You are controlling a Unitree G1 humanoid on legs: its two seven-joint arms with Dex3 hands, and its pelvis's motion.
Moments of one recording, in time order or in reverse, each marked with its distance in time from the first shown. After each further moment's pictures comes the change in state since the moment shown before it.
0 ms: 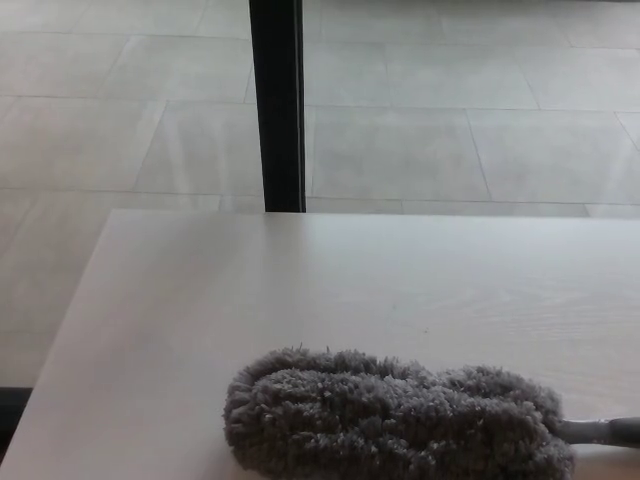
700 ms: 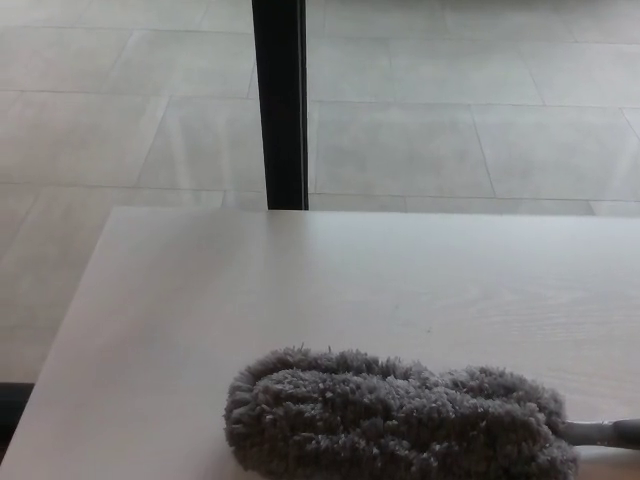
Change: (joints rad) left_arm -0.029 0.008 0.050 0.047 -0.035 0.011 -0.051; right_arm -0.312 -0.137 -0.234 -0.505 0.169 0.092 0.052
